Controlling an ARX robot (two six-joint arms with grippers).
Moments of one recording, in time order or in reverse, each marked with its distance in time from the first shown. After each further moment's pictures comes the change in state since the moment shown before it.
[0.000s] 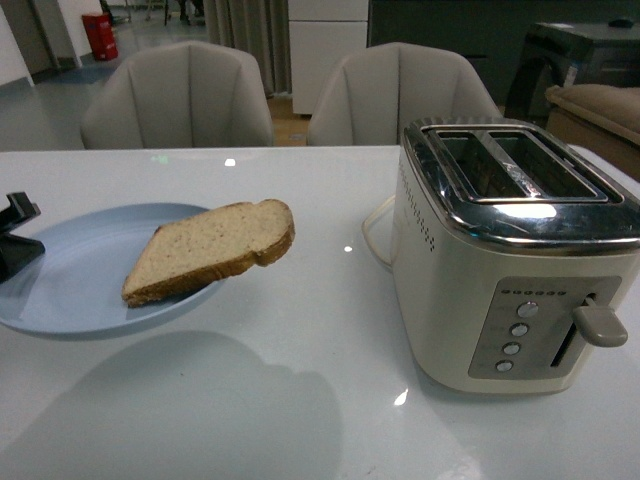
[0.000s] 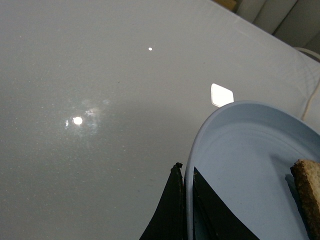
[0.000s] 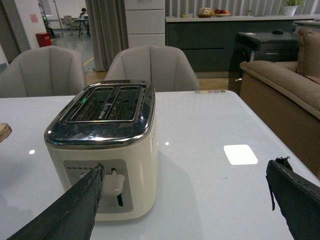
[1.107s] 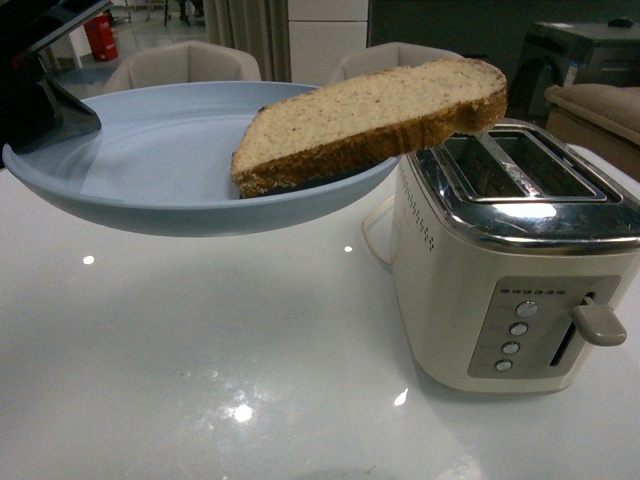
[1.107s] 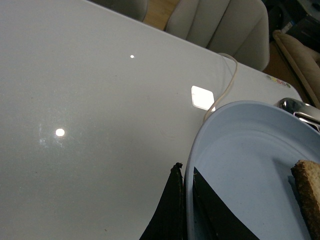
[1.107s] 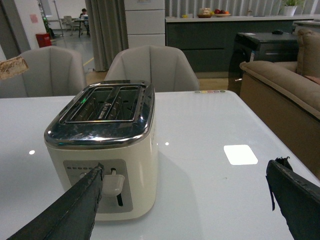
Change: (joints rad) left arm -0.402 -0.521 0.048 -0.507 -0.305 -0.116; right arm 0.000 0.000 0.000 0.000 0.000 0.000
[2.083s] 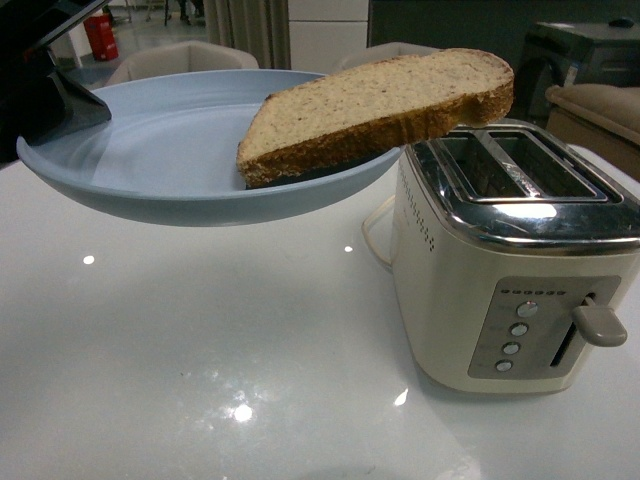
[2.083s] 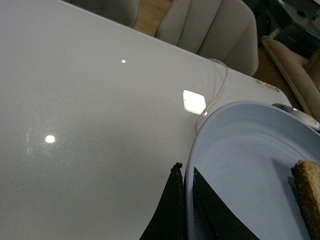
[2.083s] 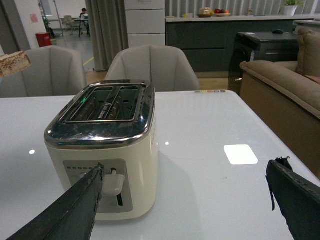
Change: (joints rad) left arm 0.015 0.026 -0.002 0.068 0.037 0.001; right arm 0.000 0.000 0.000 0.000 0.000 0.000
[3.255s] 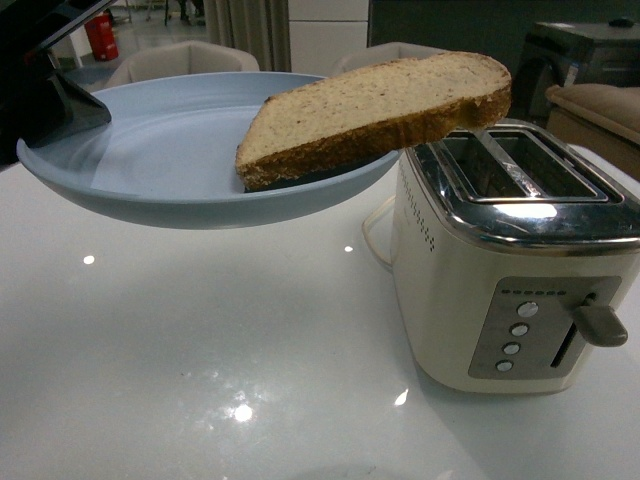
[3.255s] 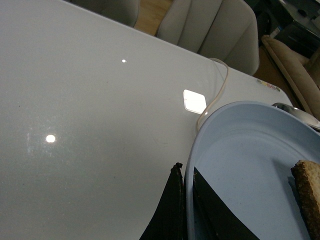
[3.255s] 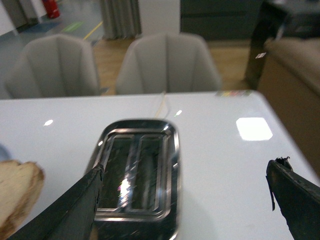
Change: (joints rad) left arm 0.000 0.004 -0.001 0.002 0.003 0.003; right arm 0.112 0.976 0.714 0.078 0.030 0.051
